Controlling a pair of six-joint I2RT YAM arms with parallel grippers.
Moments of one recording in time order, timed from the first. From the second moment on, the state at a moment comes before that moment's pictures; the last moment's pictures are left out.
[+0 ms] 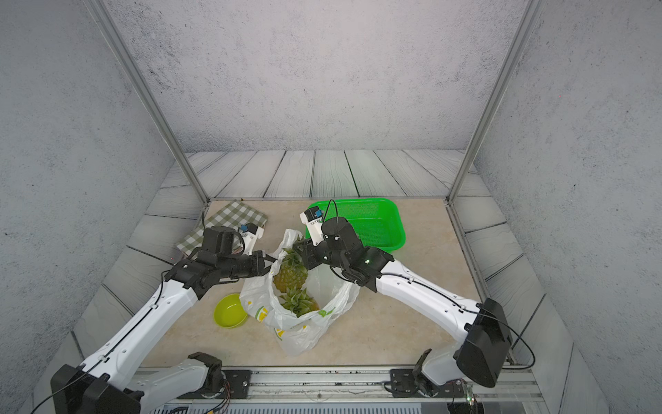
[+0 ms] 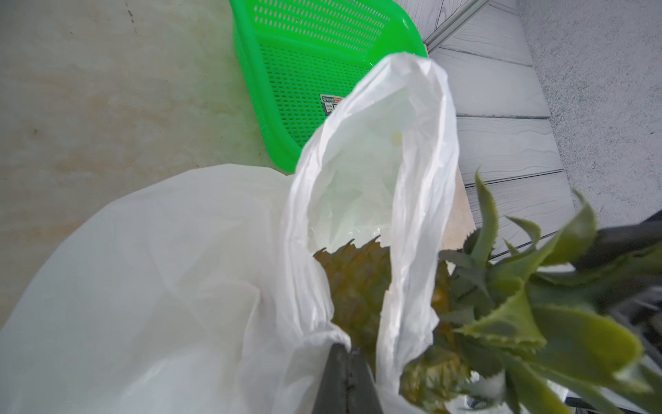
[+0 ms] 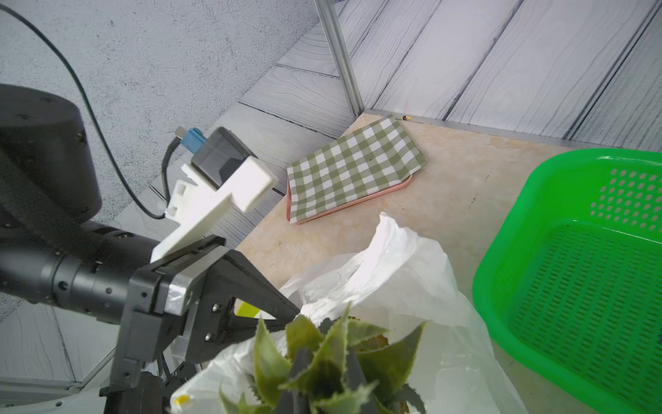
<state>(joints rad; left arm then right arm) -0.34 1.10 0.96 -0.59 0.52 -0.44 0.89 1.43 1.26 -0.23 -0.17 0.40</state>
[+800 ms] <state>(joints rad) -0.24 1.04 0.94 -0.57 0.51 -0.47 0.97 1.63 1.27 -0.29 -0.26 0.31</state>
